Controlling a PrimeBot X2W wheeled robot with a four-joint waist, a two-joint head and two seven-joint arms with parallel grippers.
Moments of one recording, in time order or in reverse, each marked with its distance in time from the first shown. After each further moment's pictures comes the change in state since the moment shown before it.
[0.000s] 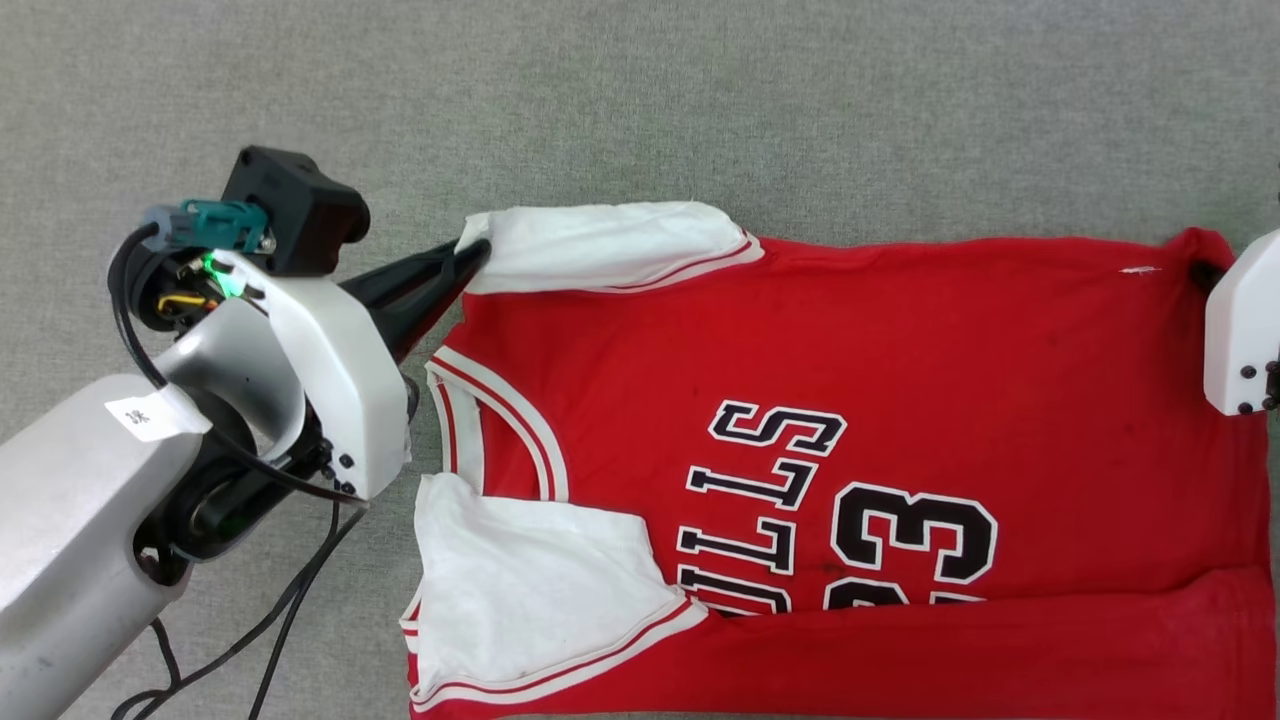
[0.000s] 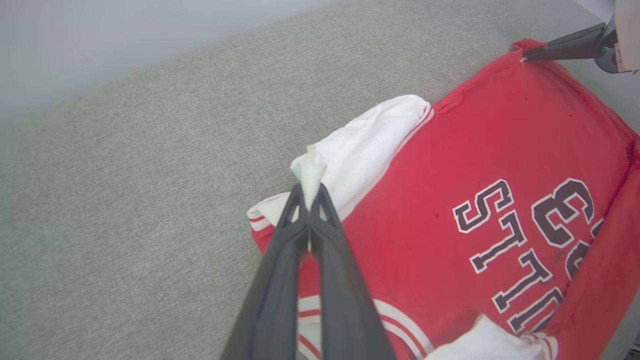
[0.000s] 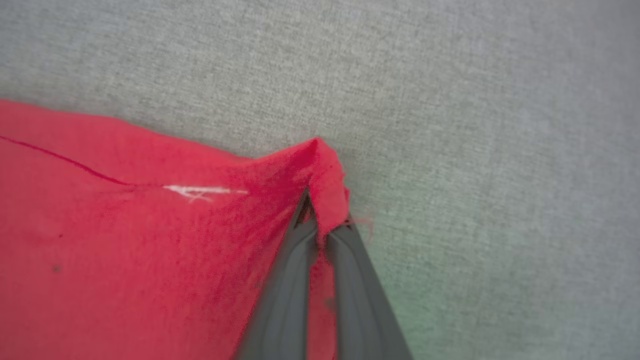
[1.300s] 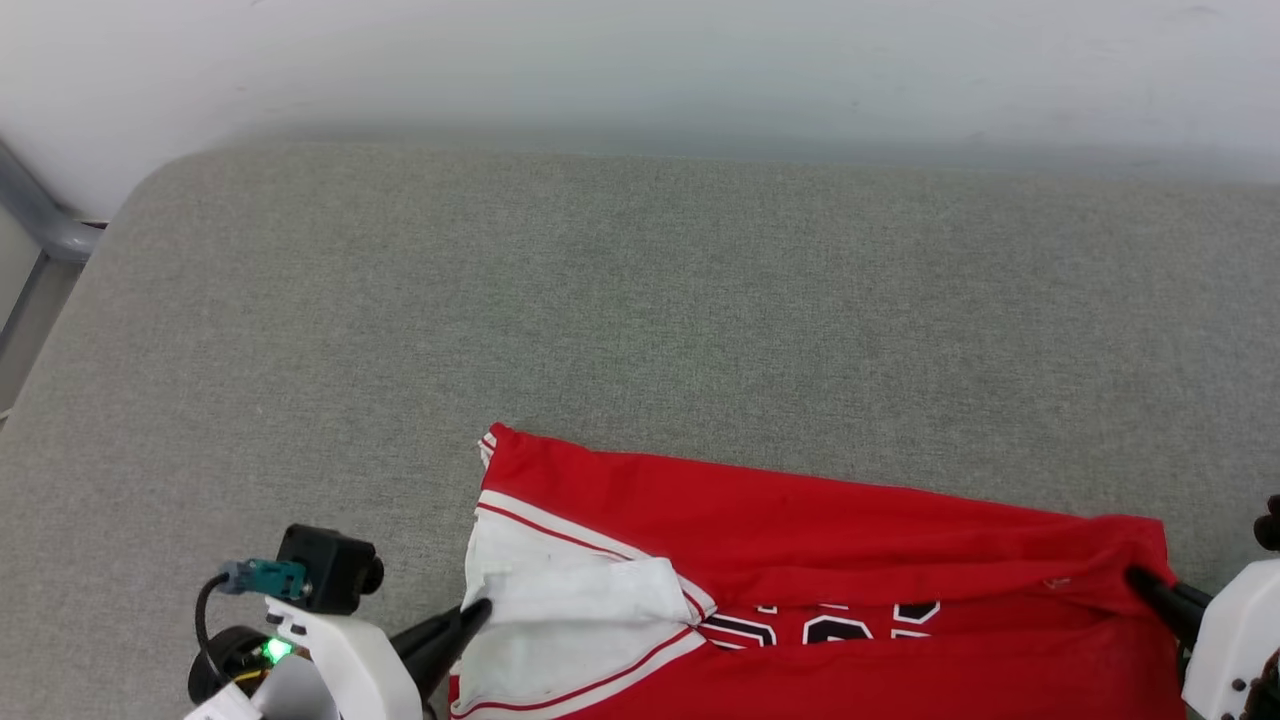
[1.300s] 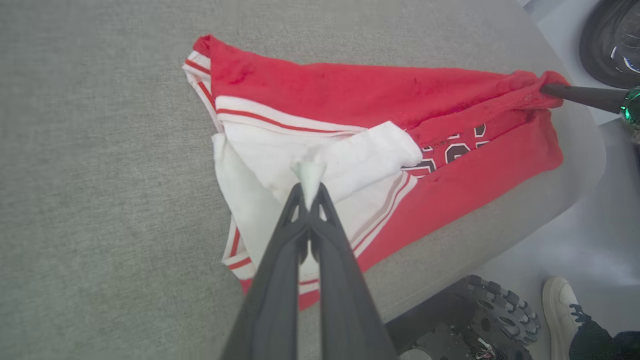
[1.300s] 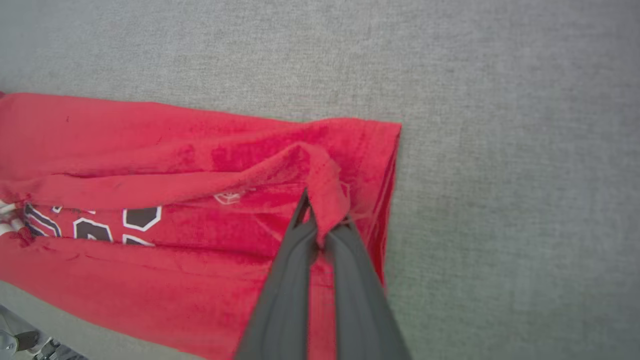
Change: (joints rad) left arm 0.517 0.027 -0.077 -0.038 -0.182 0.132 -0.197; right arm 0.551 -0.044 -0.015 -0.130 0.428 -0.001 -0.241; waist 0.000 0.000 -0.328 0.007
